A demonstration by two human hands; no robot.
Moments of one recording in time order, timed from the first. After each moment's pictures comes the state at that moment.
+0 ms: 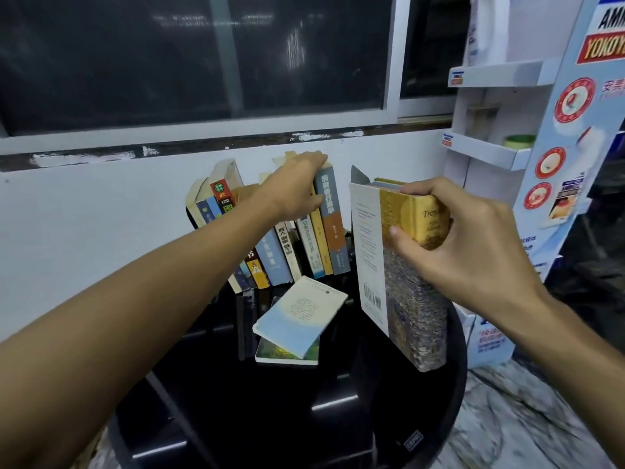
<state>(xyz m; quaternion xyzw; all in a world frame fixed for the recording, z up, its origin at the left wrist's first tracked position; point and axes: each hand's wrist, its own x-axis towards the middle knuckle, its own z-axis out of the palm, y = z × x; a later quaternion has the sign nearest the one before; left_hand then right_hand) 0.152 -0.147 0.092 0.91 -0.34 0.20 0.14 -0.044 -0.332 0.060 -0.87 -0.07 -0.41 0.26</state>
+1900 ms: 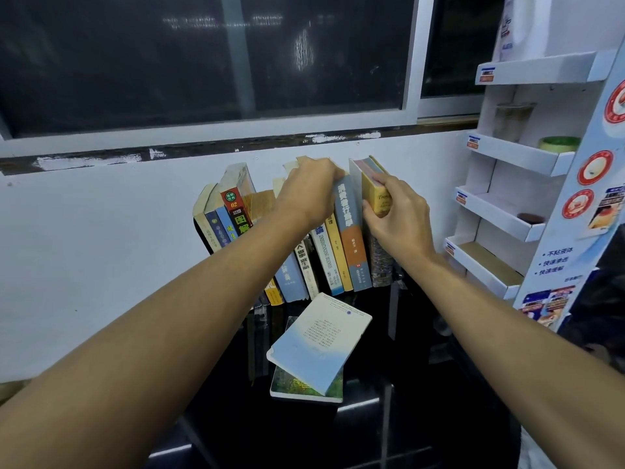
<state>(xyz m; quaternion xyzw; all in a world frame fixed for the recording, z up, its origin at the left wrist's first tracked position) 0.191 -0.154 0.078 0.92 -0.26 0.25 0.17 0.167 -0.327 0.000 -0.84 -0.06 -0.46 0.29</state>
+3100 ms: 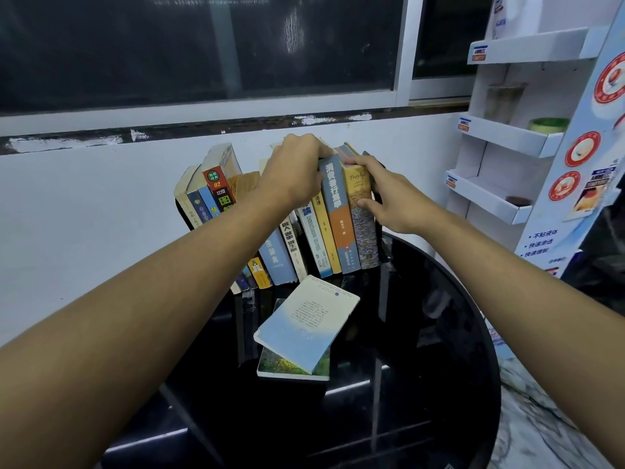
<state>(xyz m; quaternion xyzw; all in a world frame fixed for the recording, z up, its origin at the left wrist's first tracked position) 0.172 -0.151 0.086 0.91 -0.29 0.24 0.19 0.167 -0.359 0.022 -0.92 -0.17 -0.17 0.31</state>
